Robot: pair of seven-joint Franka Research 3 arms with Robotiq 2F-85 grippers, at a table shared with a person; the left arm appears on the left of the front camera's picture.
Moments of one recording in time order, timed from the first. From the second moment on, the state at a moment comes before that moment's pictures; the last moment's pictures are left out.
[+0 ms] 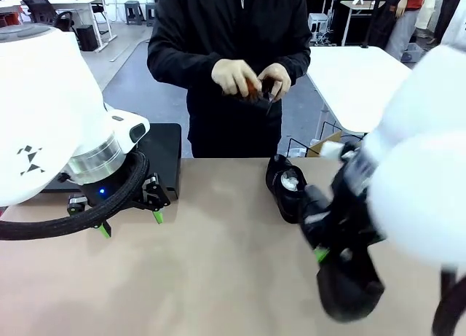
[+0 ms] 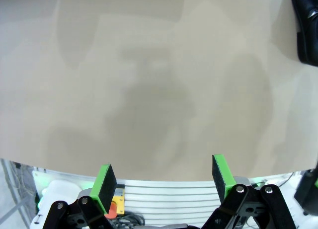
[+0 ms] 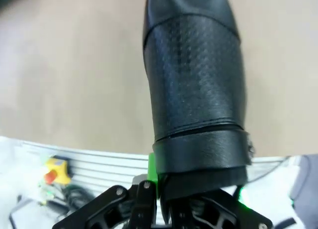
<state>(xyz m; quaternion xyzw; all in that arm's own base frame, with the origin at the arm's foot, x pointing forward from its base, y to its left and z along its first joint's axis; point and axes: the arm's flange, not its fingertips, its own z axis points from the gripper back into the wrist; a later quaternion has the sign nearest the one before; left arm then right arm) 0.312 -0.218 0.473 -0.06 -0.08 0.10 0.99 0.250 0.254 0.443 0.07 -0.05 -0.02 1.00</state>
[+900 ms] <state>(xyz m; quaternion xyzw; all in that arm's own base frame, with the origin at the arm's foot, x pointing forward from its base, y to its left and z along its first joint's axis) 0.312 -0.218 0.473 -0.06 -0.08 0.10 0.99 0.295 0.314 0.357 0.03 -0.03 -0.02 1.00</state>
